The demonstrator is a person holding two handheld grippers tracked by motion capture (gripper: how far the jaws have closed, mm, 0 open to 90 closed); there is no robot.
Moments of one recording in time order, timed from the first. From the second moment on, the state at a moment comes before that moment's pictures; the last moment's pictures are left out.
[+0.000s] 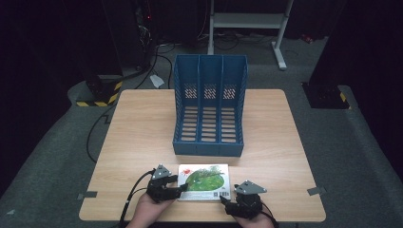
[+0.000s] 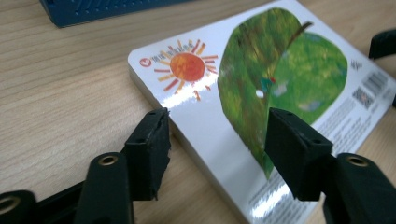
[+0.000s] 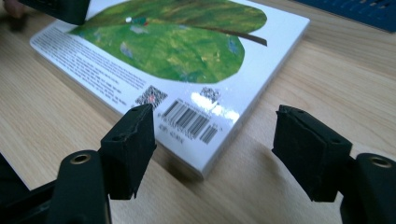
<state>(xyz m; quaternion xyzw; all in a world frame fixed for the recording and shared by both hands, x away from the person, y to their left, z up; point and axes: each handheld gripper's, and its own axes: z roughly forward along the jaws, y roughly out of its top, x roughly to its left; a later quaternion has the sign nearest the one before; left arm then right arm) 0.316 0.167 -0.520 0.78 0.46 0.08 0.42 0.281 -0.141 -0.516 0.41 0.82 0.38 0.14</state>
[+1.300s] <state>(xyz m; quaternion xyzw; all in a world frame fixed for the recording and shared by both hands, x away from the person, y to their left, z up) 0.308 0.162 -0.519 0.74 0.48 0.11 0.46 0.290 -0.118 -0.525 0.39 0.83 0.37 0.13</state>
